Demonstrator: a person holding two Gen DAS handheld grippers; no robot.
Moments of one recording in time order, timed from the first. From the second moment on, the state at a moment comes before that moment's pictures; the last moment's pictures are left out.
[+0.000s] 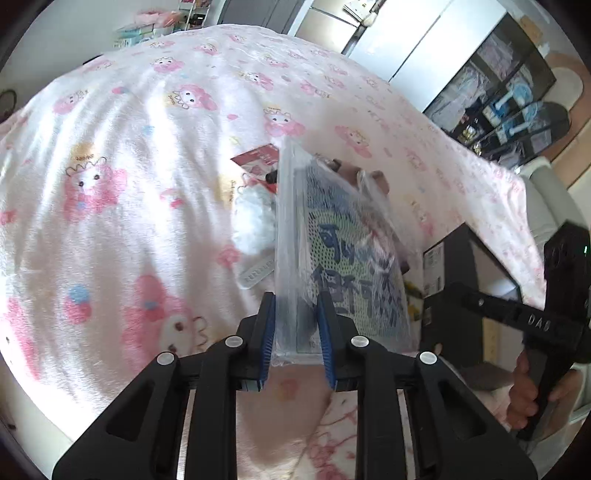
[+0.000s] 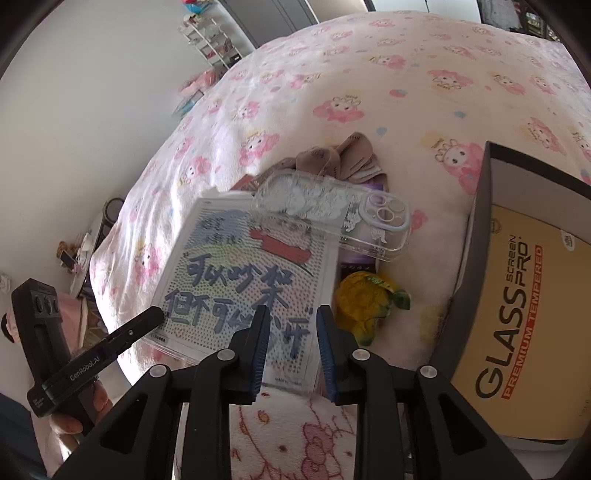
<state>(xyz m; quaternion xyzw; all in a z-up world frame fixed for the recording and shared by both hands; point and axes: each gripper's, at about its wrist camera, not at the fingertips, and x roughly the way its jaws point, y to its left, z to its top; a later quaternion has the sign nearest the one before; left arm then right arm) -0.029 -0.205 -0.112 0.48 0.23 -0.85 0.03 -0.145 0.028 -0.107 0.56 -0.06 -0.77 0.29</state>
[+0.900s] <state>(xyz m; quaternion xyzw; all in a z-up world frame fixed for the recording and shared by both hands) -0.068 -0.208 -0.172 0.53 0.28 -0.80 0.00 -0.169 -0.012 -0.173 0.64 -0.03 -0.72 0.25</state>
